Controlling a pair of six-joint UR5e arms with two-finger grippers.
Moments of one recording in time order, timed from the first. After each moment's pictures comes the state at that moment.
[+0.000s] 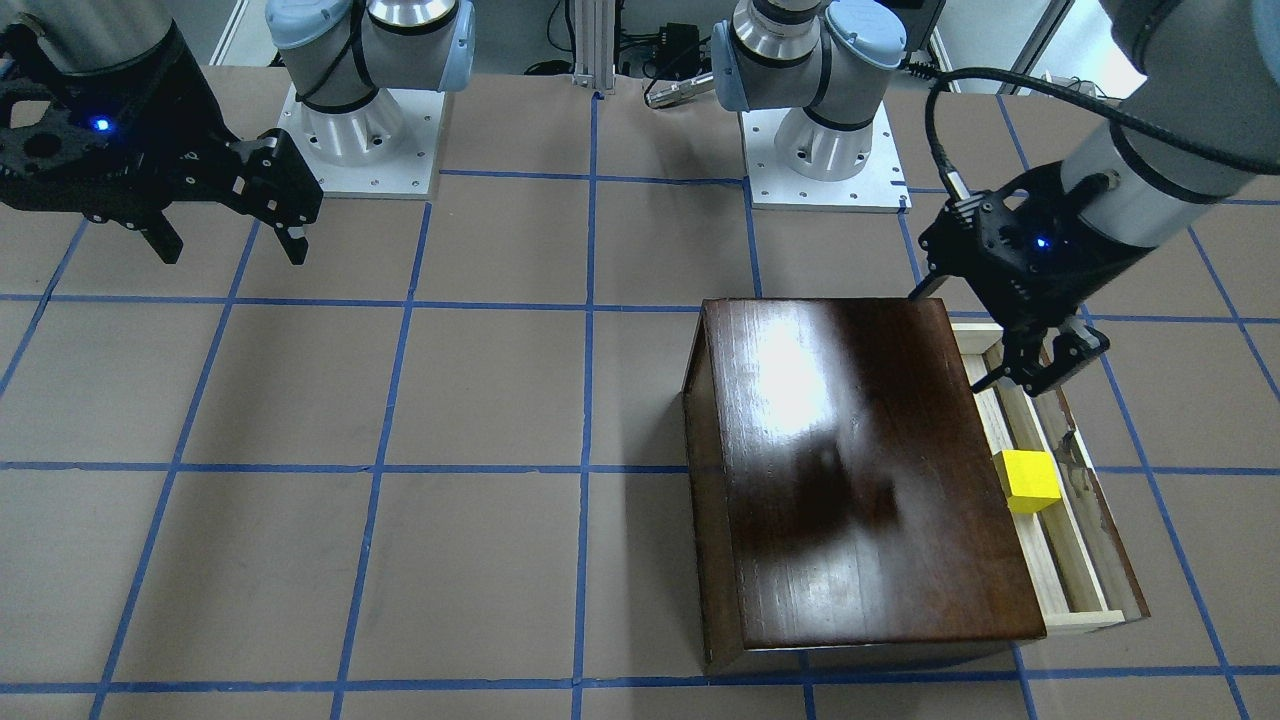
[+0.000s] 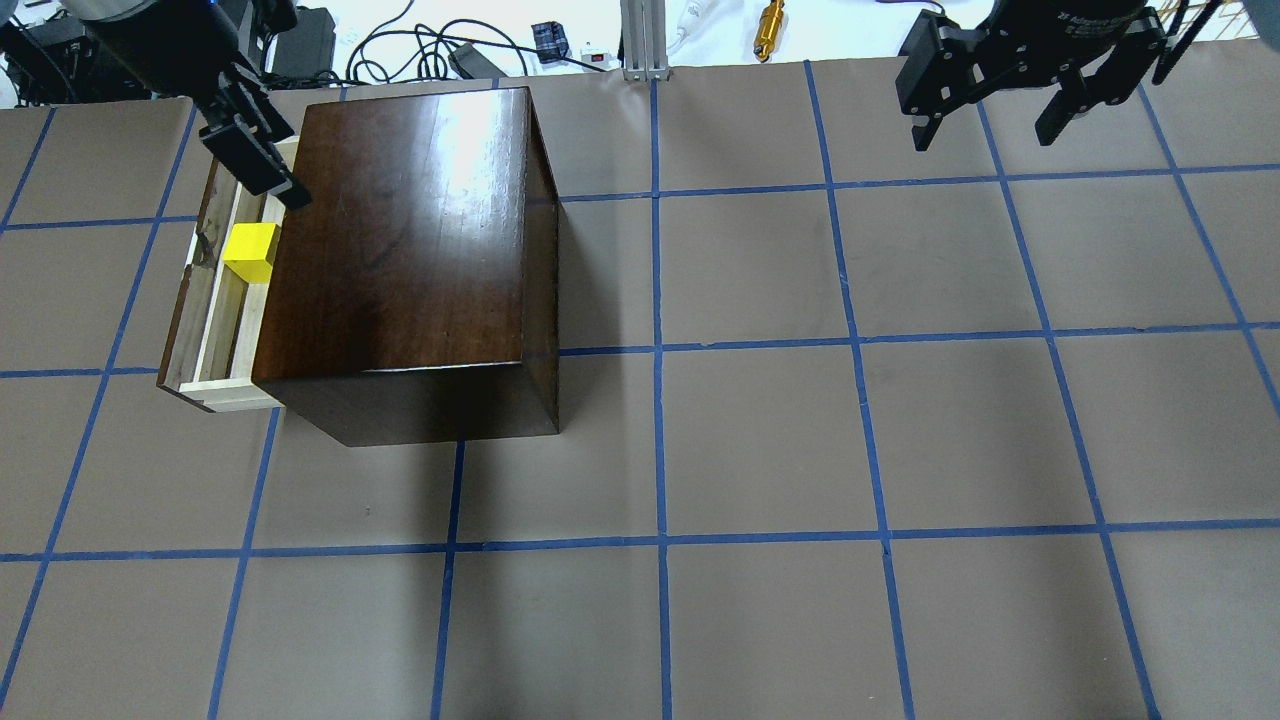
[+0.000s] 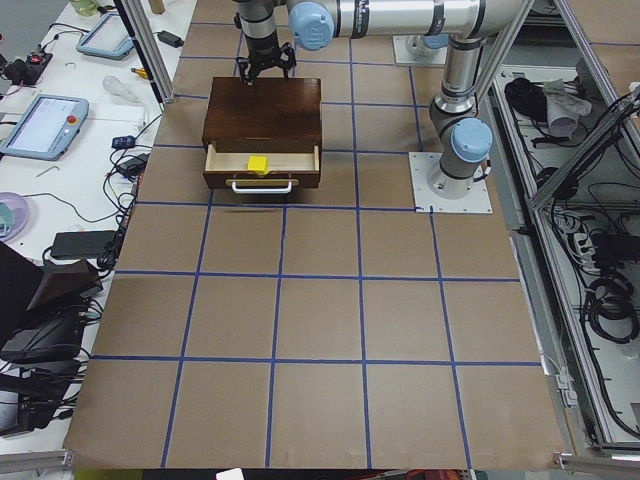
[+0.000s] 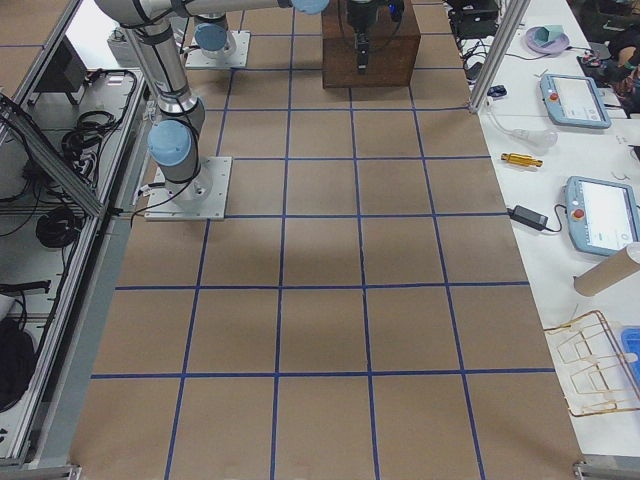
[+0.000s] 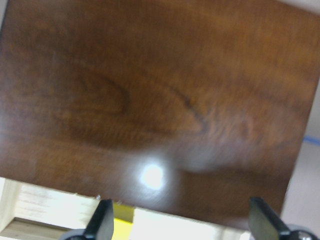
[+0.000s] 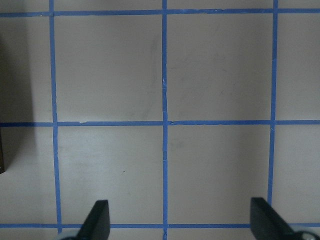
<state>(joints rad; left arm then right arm) -1.45 -1.74 -1.34 -1.68 1.46 1.21 1.54 -1.53 1.41 -1.53 -1.56 -0.04</state>
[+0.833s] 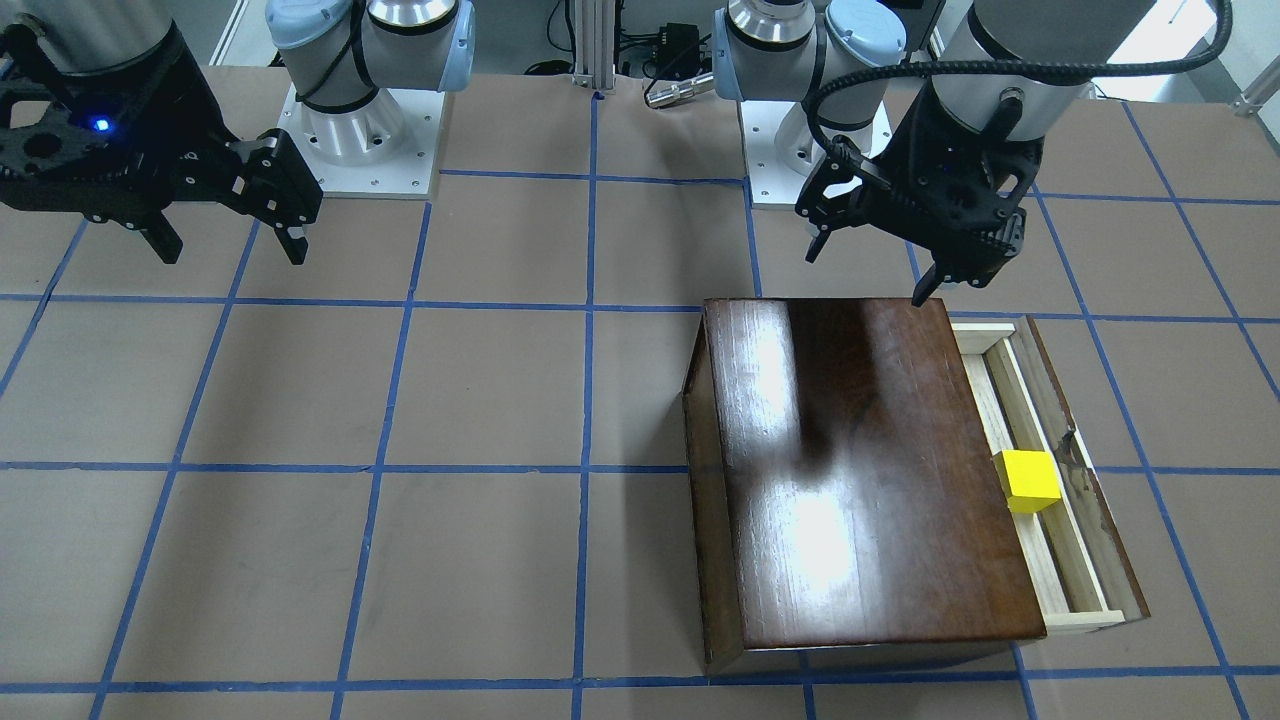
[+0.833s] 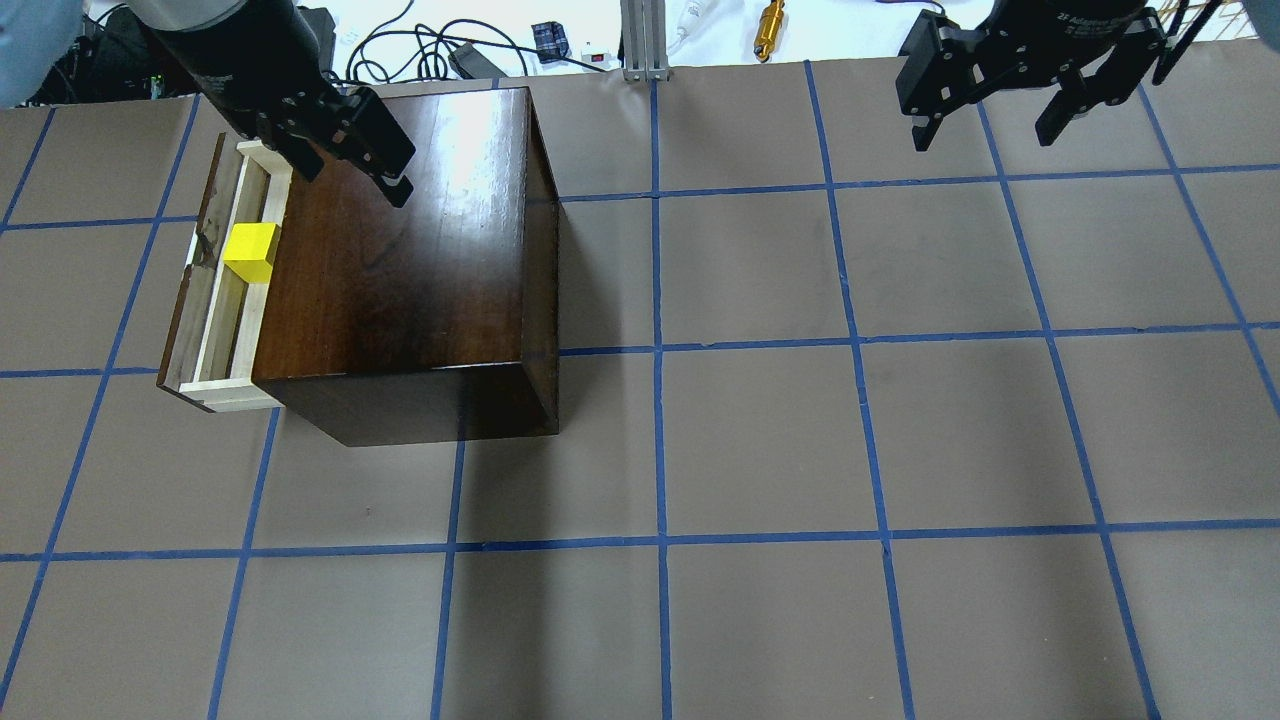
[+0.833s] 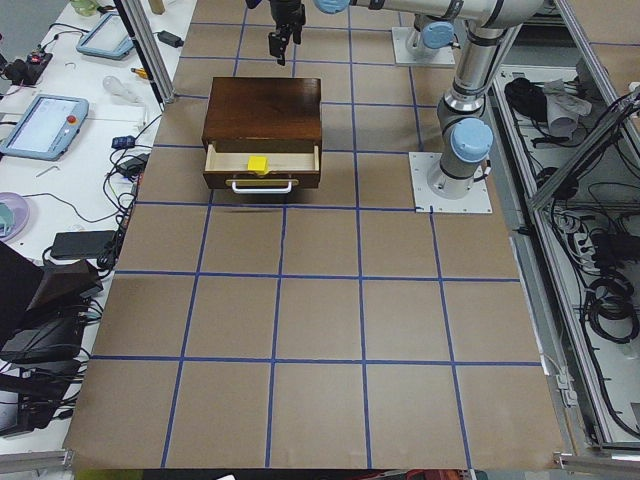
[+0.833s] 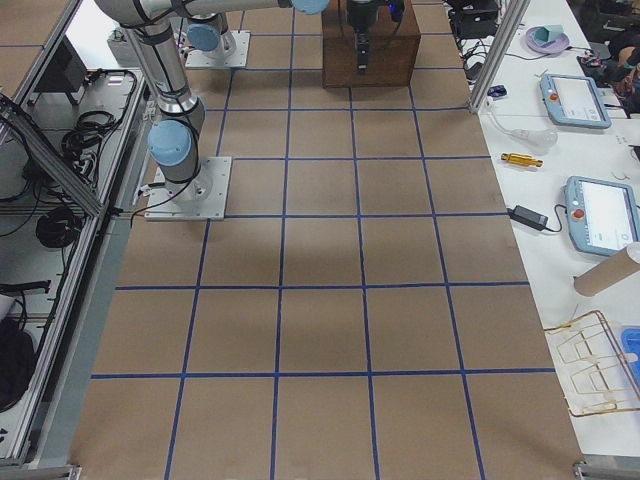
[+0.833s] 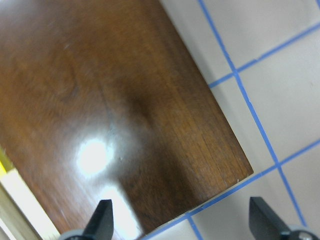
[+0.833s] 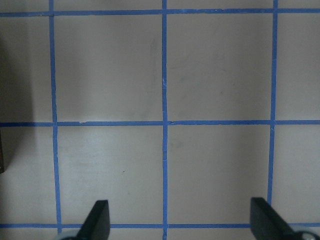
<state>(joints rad) -1.56 -1.66 -1.38 -1.67 1.50 0.37 1.54 -1.53 1.41 -1.53 -1.56 -0.04</state>
